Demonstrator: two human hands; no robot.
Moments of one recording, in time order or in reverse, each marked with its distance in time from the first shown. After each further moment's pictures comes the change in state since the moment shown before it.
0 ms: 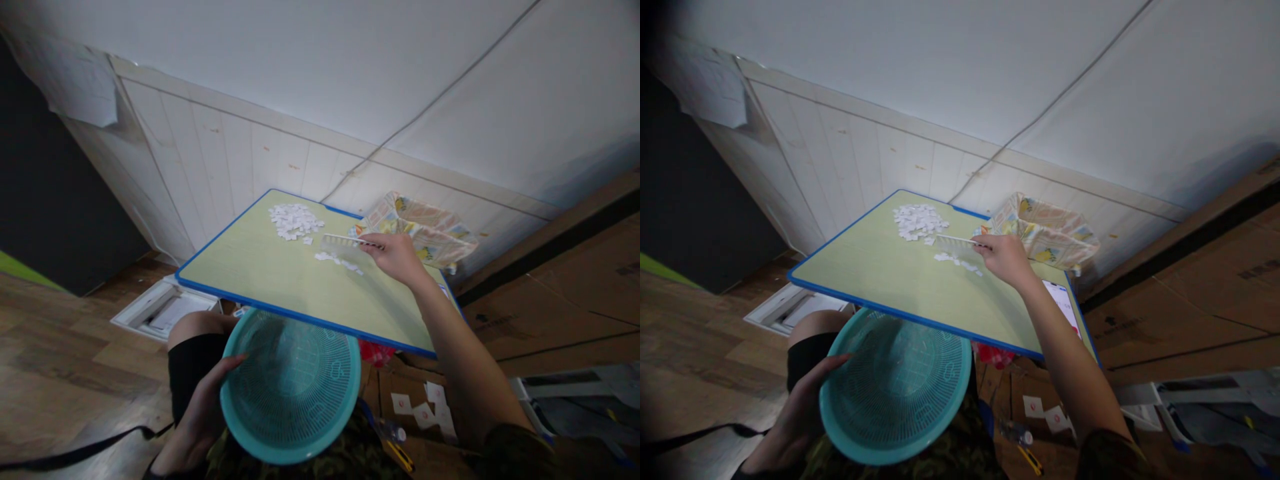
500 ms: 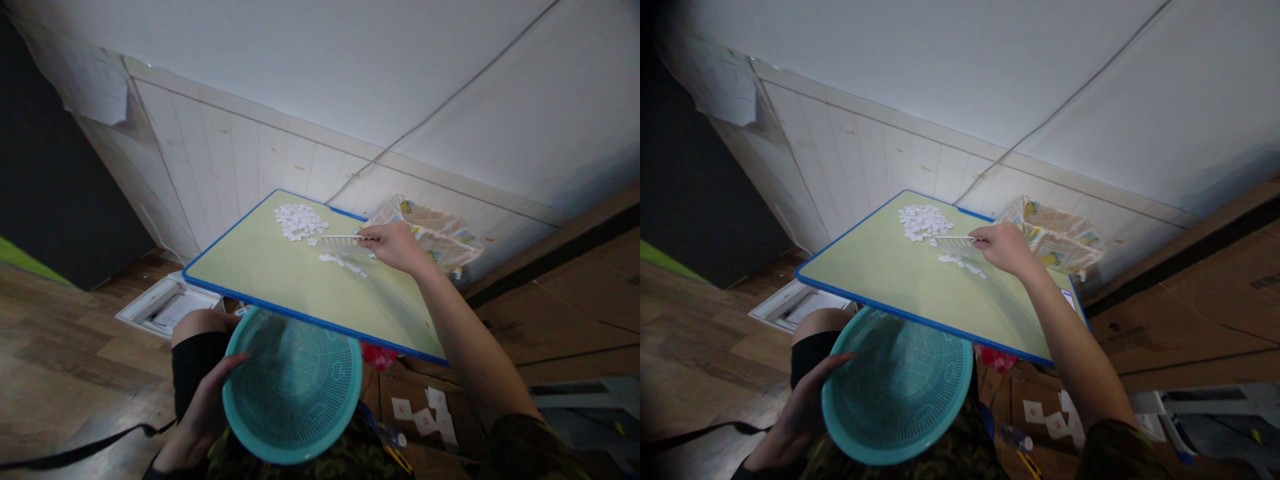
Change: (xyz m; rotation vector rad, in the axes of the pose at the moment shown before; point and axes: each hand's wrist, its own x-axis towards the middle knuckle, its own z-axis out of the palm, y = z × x) left_hand -0.003 0.004 -0.002 0.011 -0.029 0.007; right_hand 0.032 -0.009 -0.010 -0.093 -0.144 -0.104
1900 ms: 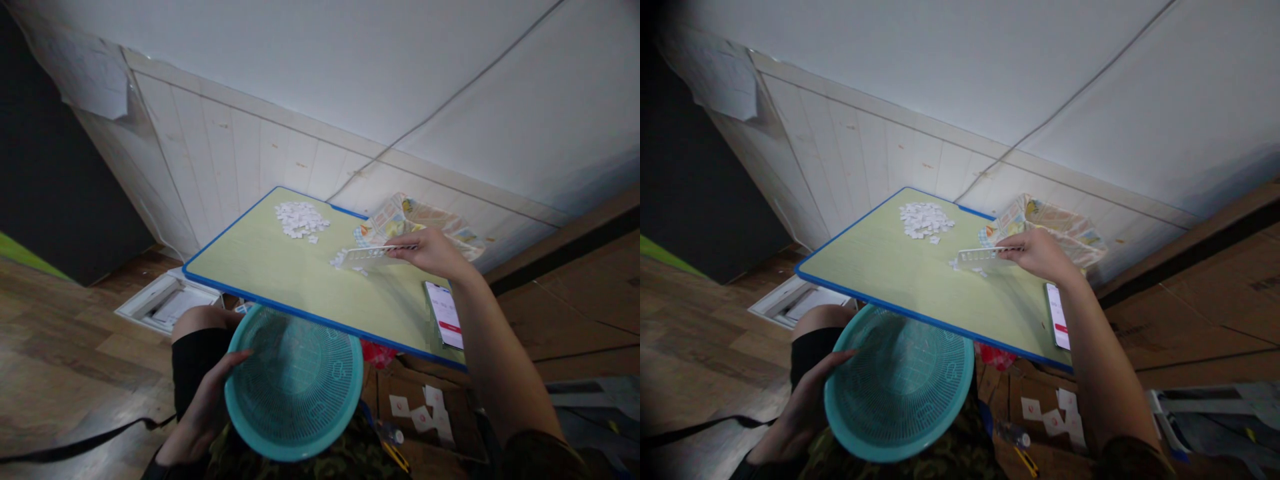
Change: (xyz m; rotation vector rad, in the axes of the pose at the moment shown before) left_hand 0.006 -0.005 -0.006 -0.001 -0.034 0.003; right_hand -0.038 0.034 -0.034 0.199 -0.135 0.104
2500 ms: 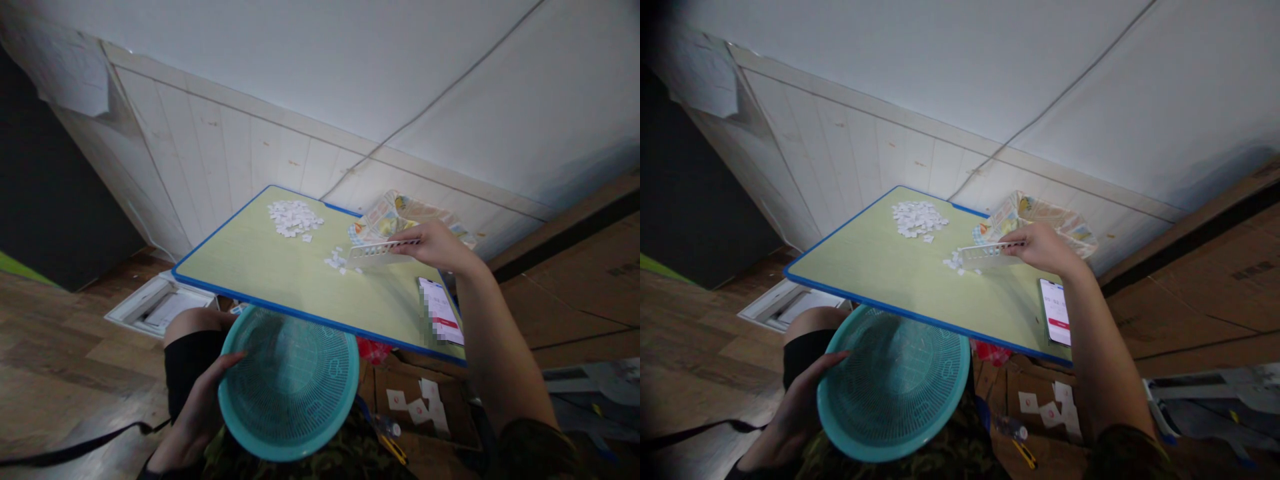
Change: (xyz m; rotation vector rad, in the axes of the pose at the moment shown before) left_hand -0.003 0.003 0.007 0.010 0.055 -0.018; right_hand -0.004 0.006 -0.016 -0.056 -0.069 0.007
